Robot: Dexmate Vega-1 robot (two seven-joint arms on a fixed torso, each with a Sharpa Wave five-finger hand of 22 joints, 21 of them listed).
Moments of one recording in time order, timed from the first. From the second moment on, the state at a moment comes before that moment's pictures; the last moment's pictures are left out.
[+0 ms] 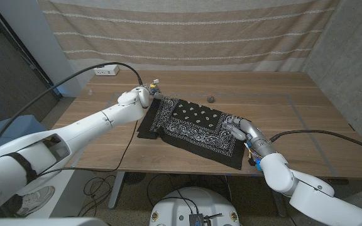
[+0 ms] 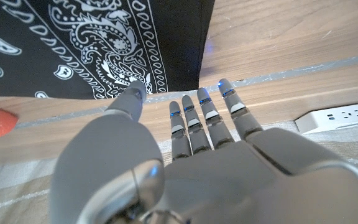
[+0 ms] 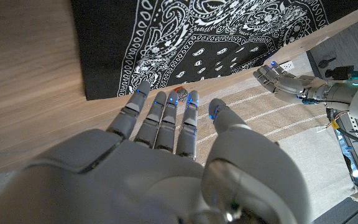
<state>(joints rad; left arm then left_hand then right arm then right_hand) 0.36 0.67 0.98 -1.60 0.40 0.81 -0.15 0.76 0.01 0.57 -0.19 0.17 0.42 -0.04 0.22 0.18 0.43 -0.08 0.27 0.19 0.44 -0.05 0.24 0.18 0.33 0.10 0.41 0.20 -1.40 -0.92 -0.45 -2.29 -0.06 -0.46 -0.49 0.56 0.19 0.49 -0.10 0.20 0.58 0.03 0.25 0.18 0.47 0.07 0.25 0.19 0.36 -0.02 0.30 0.21 0.38 0.08 0.23 0.18</state>
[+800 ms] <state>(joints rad) 0.21 0.56 1.26 -1.44 0.70 0.93 -0.30 0.82 0.01 0.51 -0.16 0.17 0.53 -0.07 0.23 0.18 0.56 -0.12 0.29 0.20 0.51 -0.05 0.27 0.19 0.32 0.10 0.41 0.20 -1.46 -0.91 -0.46 -2.30 -0.11 -0.43 -0.51 0.56 0.19 0.51 -0.08 0.19 0.74 0.04 0.26 0.18 0.65 0.10 0.29 0.19 0.52 -0.01 0.36 0.23 0.46 0.10 0.26 0.18</state>
